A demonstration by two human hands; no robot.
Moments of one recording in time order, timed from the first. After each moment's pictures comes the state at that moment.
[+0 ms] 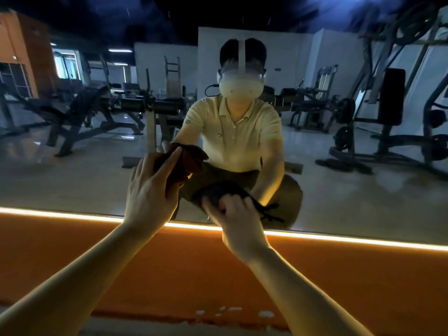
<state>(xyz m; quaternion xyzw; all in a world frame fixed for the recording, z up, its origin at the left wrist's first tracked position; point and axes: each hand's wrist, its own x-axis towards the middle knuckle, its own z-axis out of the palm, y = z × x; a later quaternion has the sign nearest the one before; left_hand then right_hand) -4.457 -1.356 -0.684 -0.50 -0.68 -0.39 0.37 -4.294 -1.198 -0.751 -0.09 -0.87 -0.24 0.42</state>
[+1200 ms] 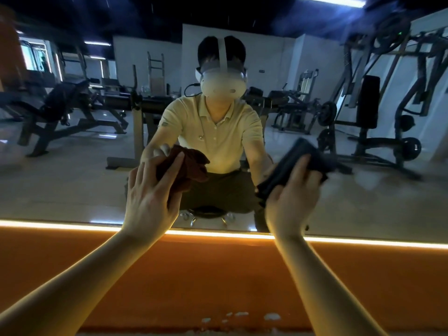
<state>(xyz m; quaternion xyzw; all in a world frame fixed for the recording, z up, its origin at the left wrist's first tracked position) -4.504 -1.366 -0.693 -0.54 -0.62 -0.39 0.42 -4.289 -1.185 -0.685 -0.42 -0.66 -0.09 0.61</state>
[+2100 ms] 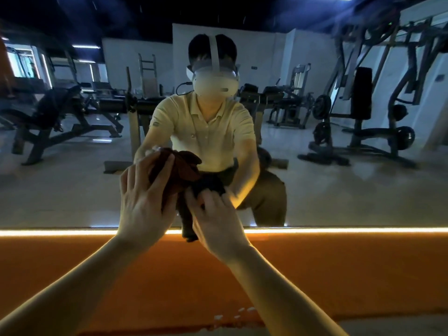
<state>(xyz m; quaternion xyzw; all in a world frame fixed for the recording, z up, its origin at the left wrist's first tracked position) -4.528 -1.386 -0.696 -0.54 -0.61 -0.39 0.42 -4.377 -1.274 -0.728 -0.15 -0.88 -0.21 0.41</state>
